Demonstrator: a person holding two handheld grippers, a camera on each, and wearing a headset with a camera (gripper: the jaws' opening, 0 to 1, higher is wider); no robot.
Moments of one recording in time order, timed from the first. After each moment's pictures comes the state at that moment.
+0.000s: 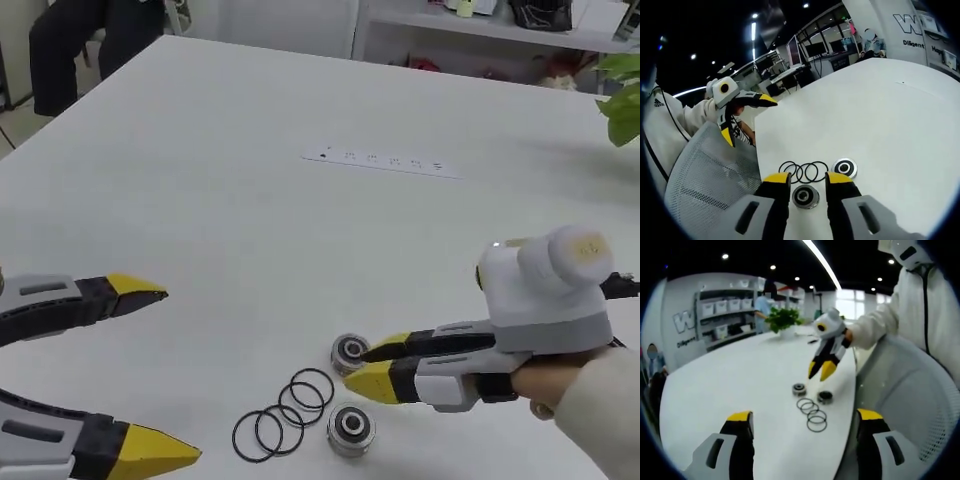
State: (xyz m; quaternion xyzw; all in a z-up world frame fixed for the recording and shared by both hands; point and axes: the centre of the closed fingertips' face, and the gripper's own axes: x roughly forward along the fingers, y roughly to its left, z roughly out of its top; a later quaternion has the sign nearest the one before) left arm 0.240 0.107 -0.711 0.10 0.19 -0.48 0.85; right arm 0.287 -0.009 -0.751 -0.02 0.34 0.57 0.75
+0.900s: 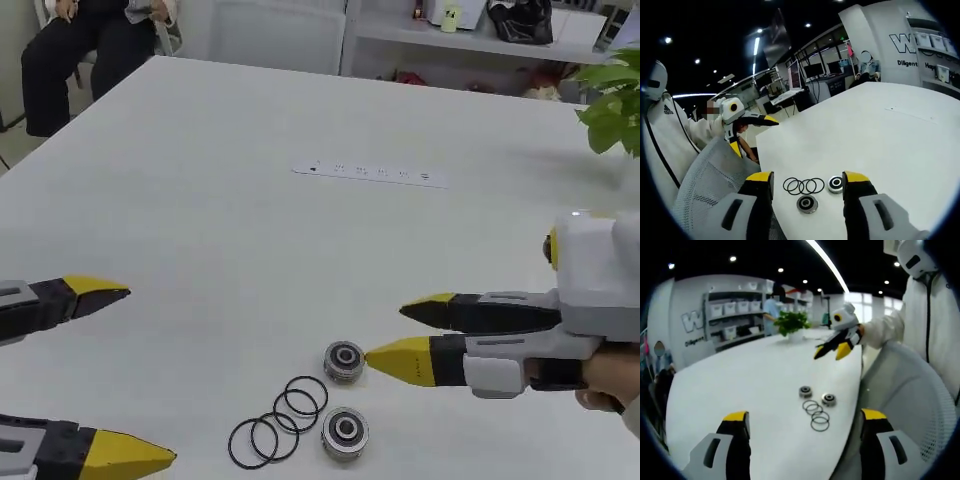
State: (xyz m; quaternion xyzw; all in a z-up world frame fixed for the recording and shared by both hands) left arm 0.236 0.124 -0.694 0.09 0.18 -0.44 0.88; right arm 0.289 -0.030 -0.688 0.00 0.26 0.55 0.79
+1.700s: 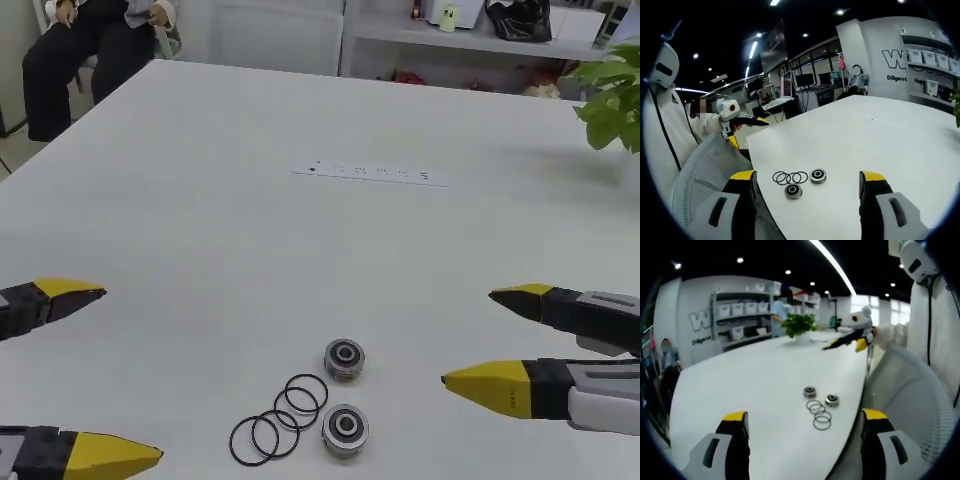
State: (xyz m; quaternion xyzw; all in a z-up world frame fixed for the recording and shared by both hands) left arm 0.232 0.137 -0.694 0.08 0.17 -0.41 0.89; right arm 0.281 -0.090 -0.679 -0.02 0.21 0.51 0.83
